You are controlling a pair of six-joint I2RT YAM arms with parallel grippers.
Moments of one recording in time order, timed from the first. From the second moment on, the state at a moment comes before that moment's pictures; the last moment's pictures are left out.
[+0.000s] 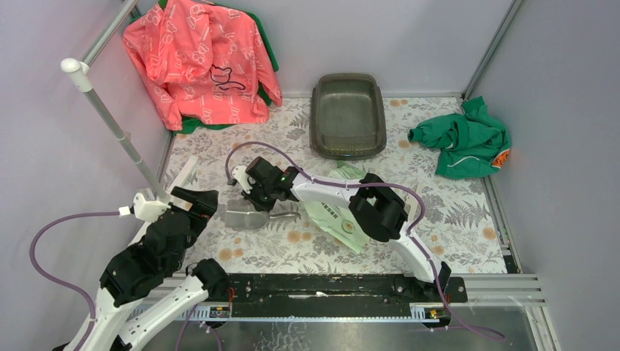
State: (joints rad) left arm -0.73 0.32 0.90 -1.12 -0.74 -1.24; right arm 1.06 2.31 1.84 -0.41 -0.20 -0.14
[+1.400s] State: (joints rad) left arm -0.73 1.00 0.59 0.33 0.08 -0.98; right arm 0.87 1.13 1.24 -1.07 0.79 1.63
